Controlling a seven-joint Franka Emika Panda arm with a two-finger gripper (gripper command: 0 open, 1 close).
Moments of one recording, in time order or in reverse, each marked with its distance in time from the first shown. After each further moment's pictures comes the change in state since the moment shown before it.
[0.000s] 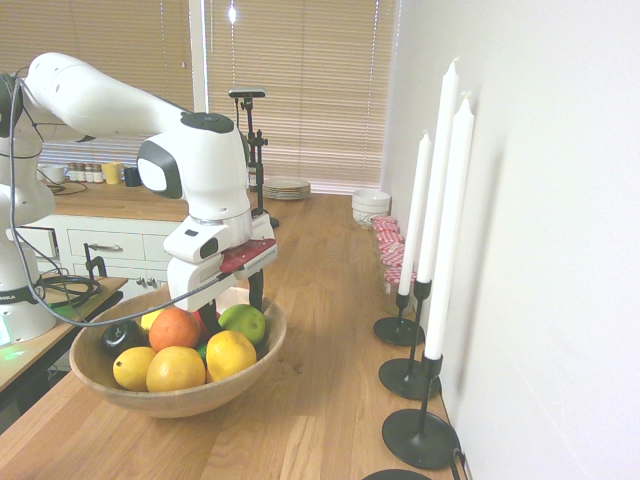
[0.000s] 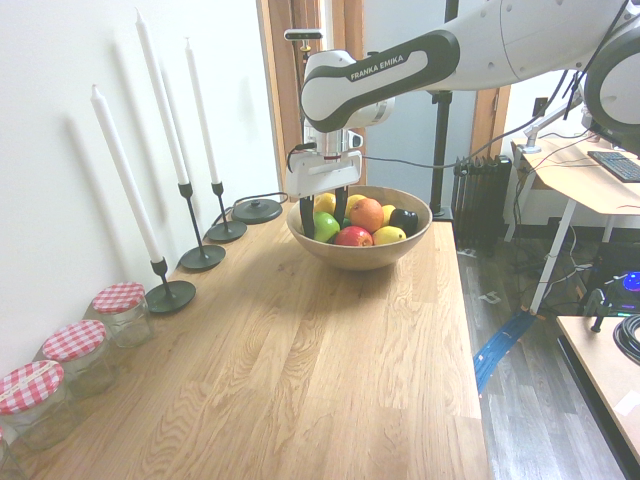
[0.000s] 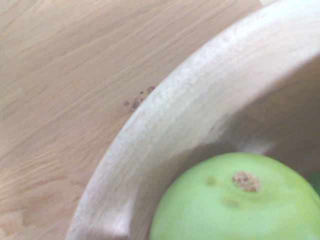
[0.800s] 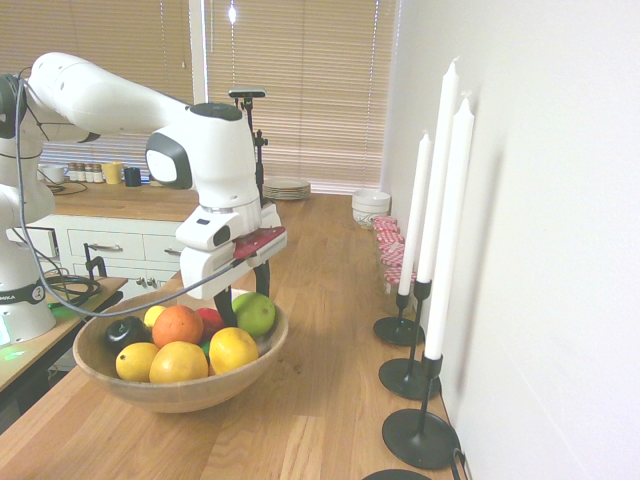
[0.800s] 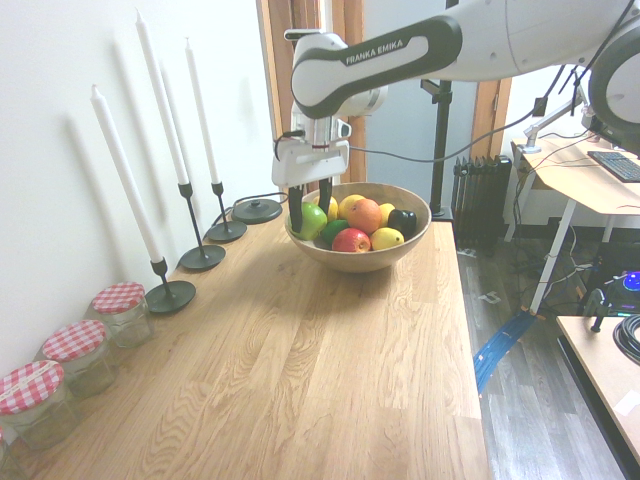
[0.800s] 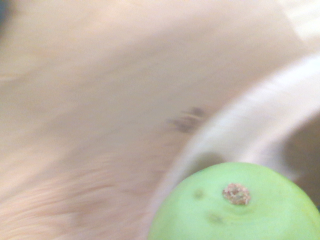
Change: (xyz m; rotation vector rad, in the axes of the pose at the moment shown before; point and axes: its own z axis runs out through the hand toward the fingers) arm -0.030 -0.029 -0.038 0.051 0.023 -0.074
